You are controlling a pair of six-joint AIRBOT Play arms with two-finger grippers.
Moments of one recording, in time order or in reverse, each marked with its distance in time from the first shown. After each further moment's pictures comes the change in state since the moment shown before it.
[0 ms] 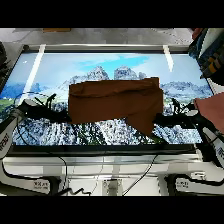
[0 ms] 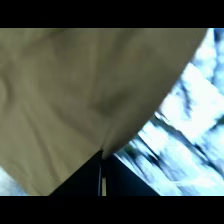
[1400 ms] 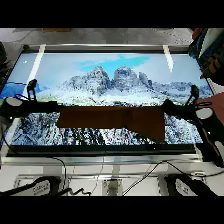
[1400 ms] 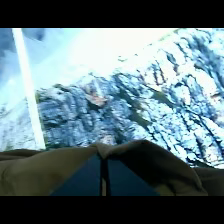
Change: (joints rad) left arm 0.008 0.246 -0.073 0.018 0.291 -0.002; right arm 0.105 0.302 -0.005 -0.049 -0.207 0.363
